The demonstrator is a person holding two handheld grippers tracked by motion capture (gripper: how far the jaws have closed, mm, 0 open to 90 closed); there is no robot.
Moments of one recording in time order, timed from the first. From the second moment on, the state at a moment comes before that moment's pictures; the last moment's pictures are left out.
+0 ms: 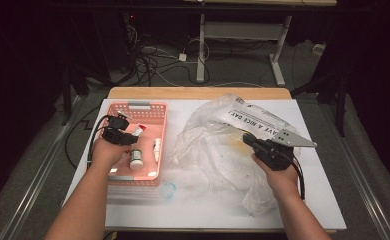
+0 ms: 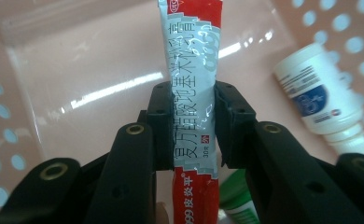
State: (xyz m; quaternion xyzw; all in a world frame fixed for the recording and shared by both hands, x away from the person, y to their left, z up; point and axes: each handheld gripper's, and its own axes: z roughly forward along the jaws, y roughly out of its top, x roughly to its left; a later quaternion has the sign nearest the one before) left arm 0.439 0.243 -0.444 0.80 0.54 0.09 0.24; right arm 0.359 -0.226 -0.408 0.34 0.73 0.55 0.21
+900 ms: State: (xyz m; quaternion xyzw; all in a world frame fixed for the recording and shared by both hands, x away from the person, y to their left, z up) left arm 0.362 0.240 -0.409 0.75 0.48 0.15 0.43; right arm 0.356 -0.222 -0.405 0.33 0.74 0.55 0.22
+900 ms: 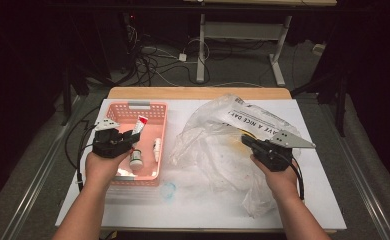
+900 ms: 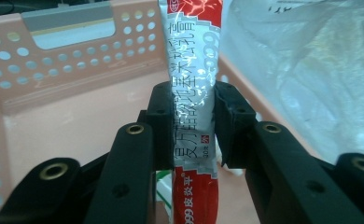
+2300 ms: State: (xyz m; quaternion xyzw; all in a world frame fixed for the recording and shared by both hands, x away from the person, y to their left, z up) left arm 0.308 0.185 -0.408 0.76 0.40 0.14 0.49; right arm 0.356 -0.223 -0.401 0.32 0.74 0.55 0.22
